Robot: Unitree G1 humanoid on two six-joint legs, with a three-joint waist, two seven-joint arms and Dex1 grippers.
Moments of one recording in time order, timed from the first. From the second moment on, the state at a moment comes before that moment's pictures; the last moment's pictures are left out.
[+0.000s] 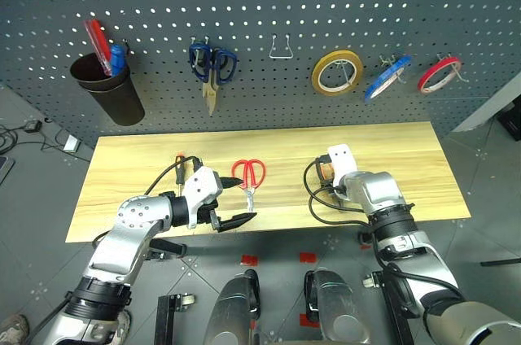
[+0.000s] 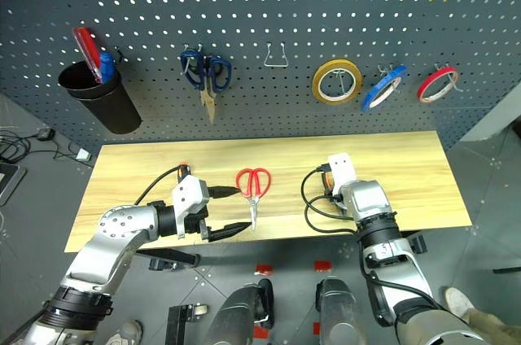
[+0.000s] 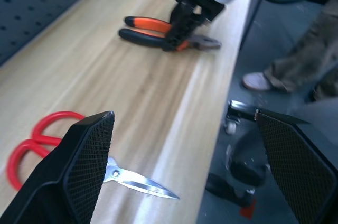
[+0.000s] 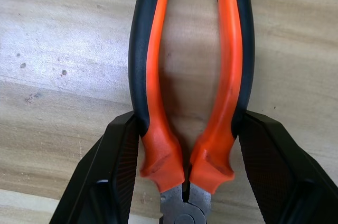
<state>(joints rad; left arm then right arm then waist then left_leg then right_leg) -0.20 0.62 -0.06 -0.07 -0.29 0.21 -0.99 -0.66 -0.15 0.06 0.38 0.01 0.97 0.14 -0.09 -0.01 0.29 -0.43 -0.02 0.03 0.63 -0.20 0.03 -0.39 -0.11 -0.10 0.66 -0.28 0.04</state>
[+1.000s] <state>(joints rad) -0.29 0.54 0.20 -0.32 -0.48 0.46 -0.59 -1.09 0.03 0.18 0.37 -0.12 0.02 -0.02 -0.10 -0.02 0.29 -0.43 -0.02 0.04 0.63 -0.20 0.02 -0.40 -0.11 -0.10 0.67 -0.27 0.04</state>
